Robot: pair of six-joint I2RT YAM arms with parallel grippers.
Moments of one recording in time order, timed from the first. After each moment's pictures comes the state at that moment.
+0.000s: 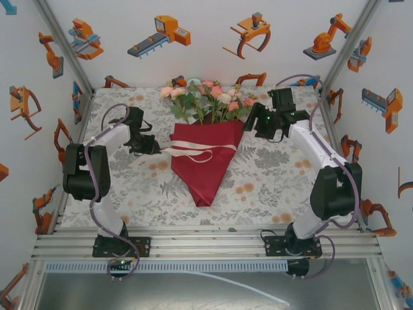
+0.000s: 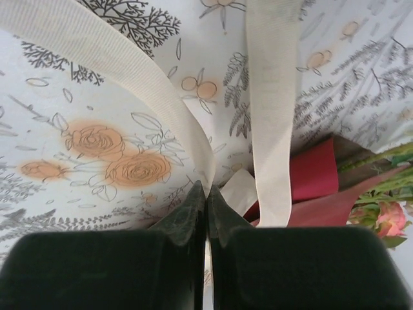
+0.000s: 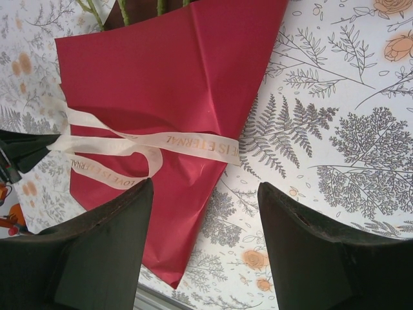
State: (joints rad) left arm -0.19 1.81 1.24 -0.69 0.11 -1.46; right arm 0.22 1.61 1.34 -0.58 -0.30 0.51
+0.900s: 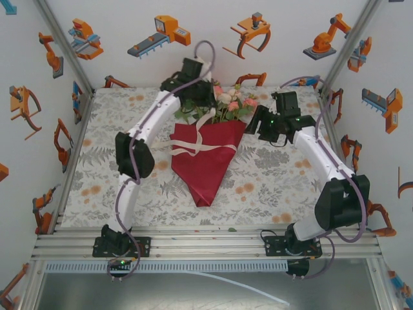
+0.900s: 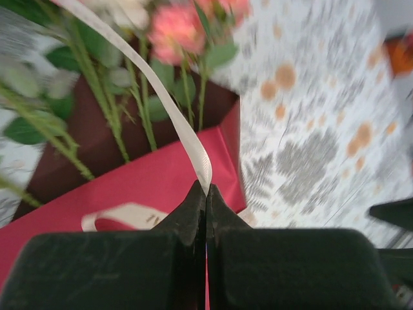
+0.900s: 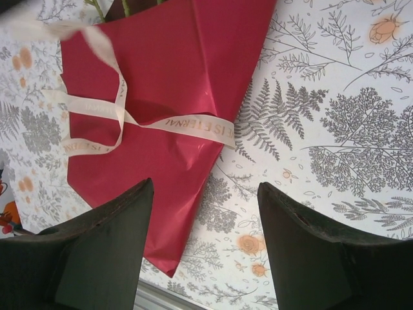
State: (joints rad) left arm -0.59 2.37 2.41 -0.78 0.30 -0.29; right arm 0.22 1.50 1.27 -0.59 -0.28 0.50
